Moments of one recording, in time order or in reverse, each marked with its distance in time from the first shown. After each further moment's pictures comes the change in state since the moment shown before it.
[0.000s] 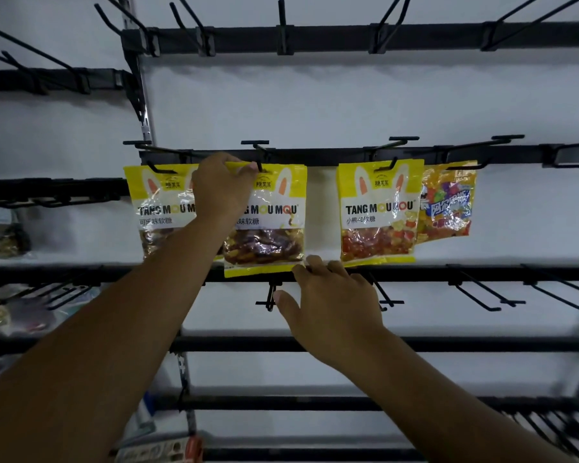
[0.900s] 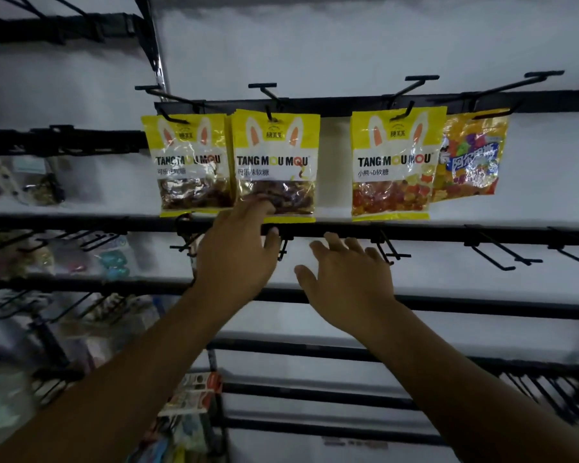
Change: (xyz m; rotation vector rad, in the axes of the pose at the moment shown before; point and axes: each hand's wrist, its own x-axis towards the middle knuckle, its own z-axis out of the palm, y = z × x) left_hand -0.154 -0.029 -0.048 0.595 -0.264 0.333; right_hand -0.016 0.020 0.034 0.019 -0.075 0.000
